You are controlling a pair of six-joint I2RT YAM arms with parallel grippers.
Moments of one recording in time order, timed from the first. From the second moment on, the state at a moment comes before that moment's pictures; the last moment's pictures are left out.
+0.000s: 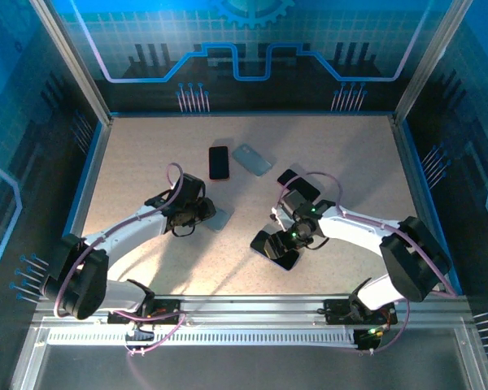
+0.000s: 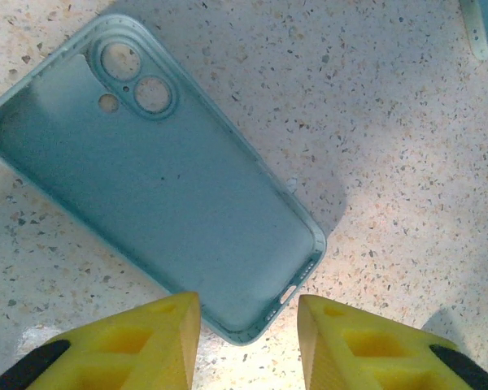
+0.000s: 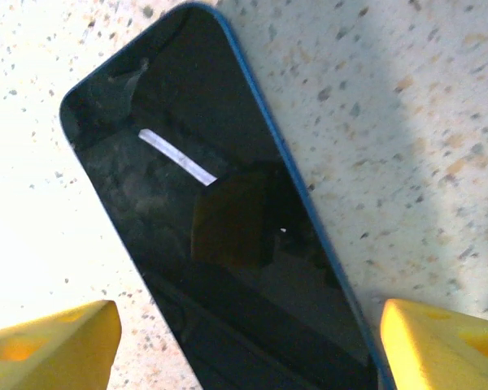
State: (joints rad) left arm -0.44 1.35 0.76 -0.40 0.02 -0.87; right arm 0.67 1.47 0.78 -0.63 -0.27 0.24
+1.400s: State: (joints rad) left arm -0.44 1.33 0.72 -0.39 -0.02 -0.88; right arm 0.76 1.45 0.75 -0.63 -0.24 0.36
